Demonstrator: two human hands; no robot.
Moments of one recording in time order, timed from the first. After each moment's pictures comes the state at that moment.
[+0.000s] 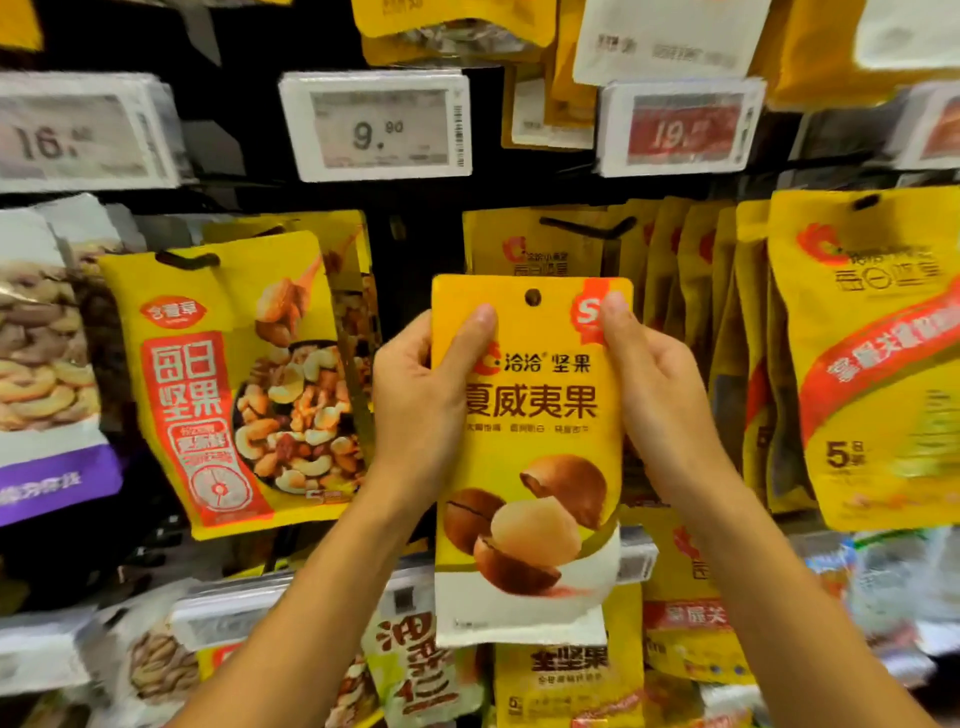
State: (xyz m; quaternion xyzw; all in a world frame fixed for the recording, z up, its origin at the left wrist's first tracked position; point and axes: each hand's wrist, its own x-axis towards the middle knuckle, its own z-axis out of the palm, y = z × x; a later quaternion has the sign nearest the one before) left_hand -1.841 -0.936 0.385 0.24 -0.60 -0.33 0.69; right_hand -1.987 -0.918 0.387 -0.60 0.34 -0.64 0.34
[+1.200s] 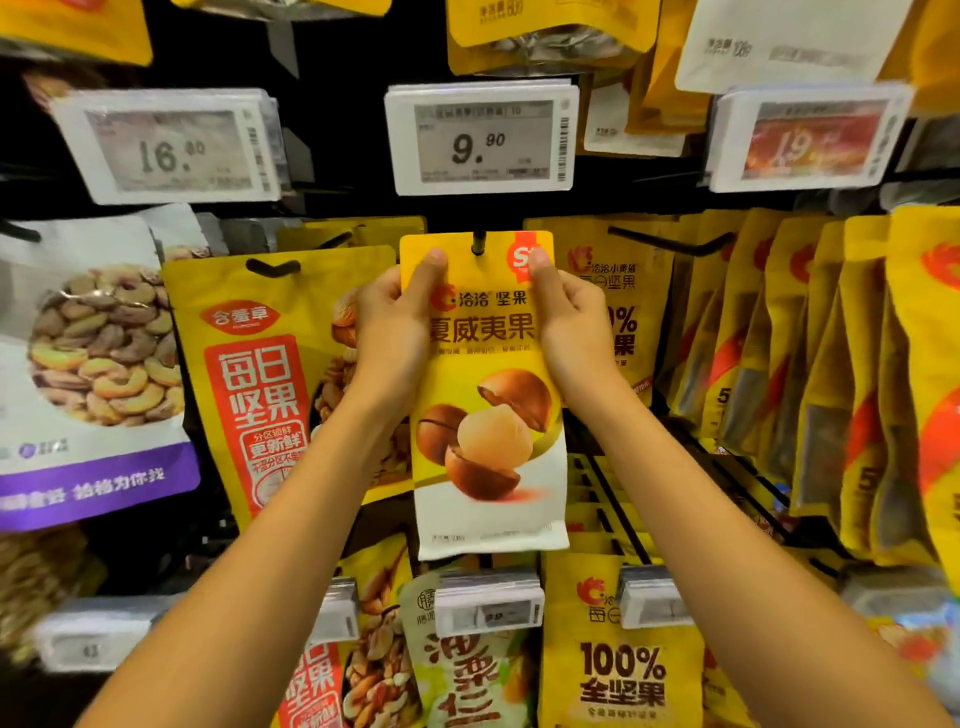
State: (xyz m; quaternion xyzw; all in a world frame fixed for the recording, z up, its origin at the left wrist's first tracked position) left_hand -1.782 -1.013 0.419 0.37 -0.51 -0.28 0.73; right_hand -1.910 -1.020 0.412 -0.61 0.35 -0.65 0.28
